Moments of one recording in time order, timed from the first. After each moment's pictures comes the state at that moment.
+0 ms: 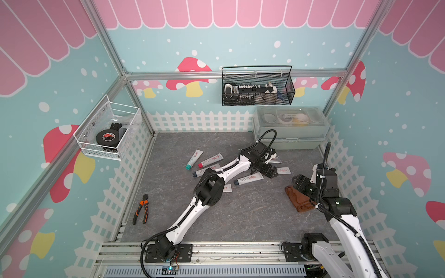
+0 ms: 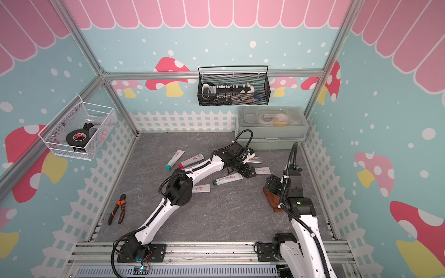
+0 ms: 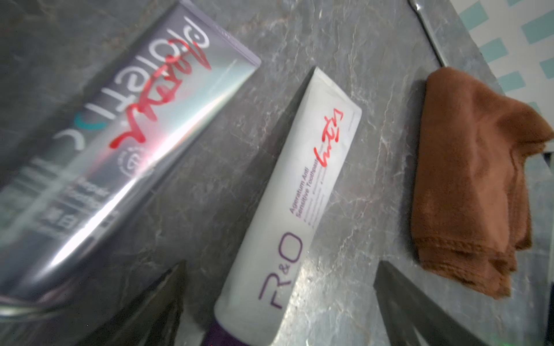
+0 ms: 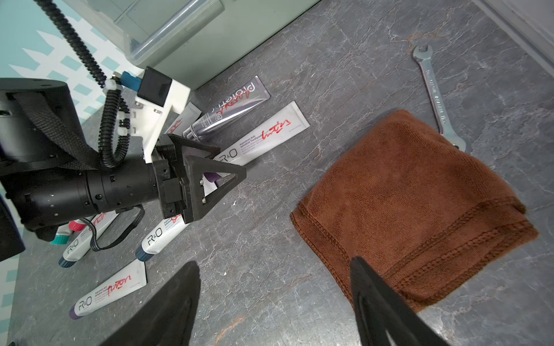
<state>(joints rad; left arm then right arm) -0.78 2.63 2.36 -0.68 0.37 -0.11 0.02 0.75 0.70 -0.68 -0.05 0.52</state>
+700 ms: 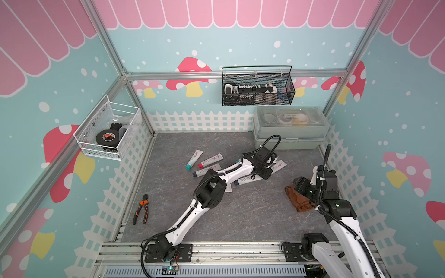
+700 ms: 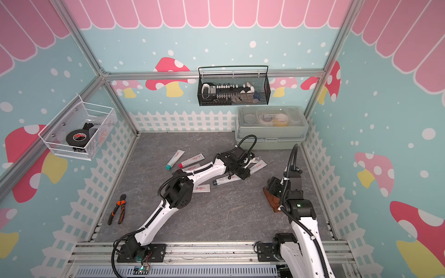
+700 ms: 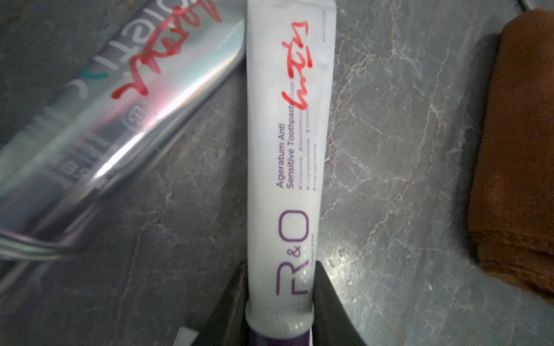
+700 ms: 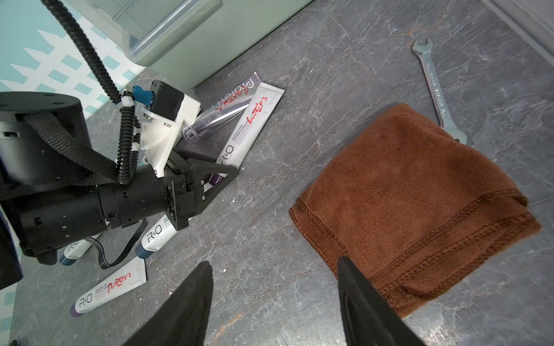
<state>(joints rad) -0.83 2.57 2.24 -0.66 0.20 -0.08 0.02 0.72 0.67 -0.68 -0.06 0.52</state>
